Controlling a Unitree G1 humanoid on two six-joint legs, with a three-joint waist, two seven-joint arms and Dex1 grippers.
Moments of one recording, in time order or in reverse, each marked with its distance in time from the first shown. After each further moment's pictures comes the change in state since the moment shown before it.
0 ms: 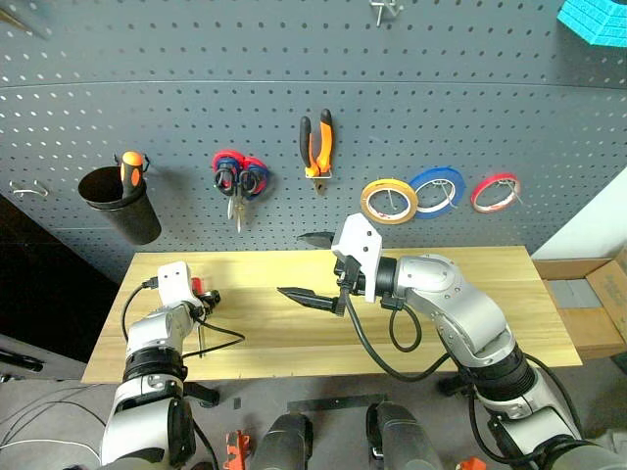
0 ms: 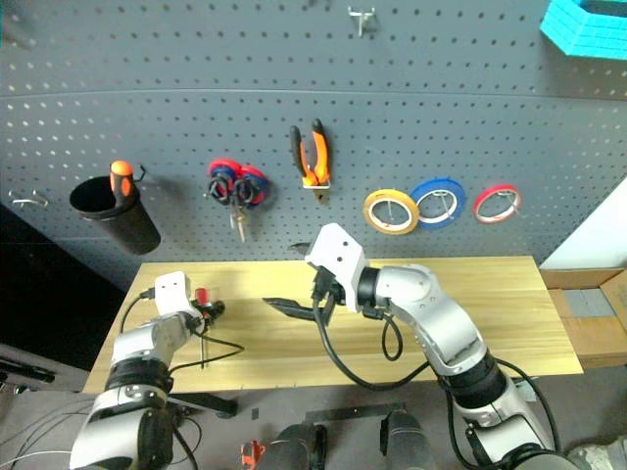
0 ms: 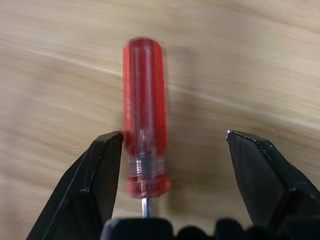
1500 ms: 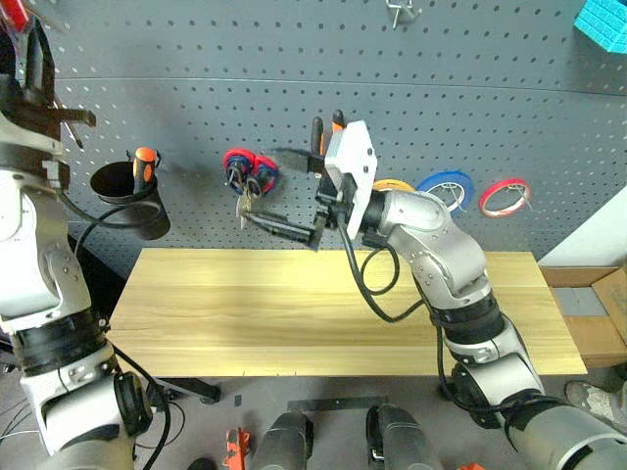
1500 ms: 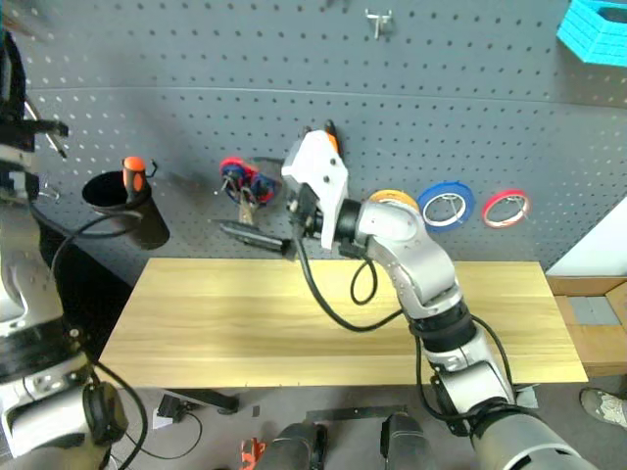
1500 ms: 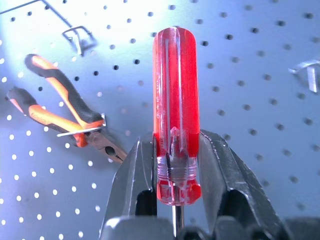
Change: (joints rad) left arm -0.117 0.229 0.153 -0.812 -0.111 -0.516 -0.096; right arm -0.310 0.189 -0.146 0.285 0.046 -0.215 0.009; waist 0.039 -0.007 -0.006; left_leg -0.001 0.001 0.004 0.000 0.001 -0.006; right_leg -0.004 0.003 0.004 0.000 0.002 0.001
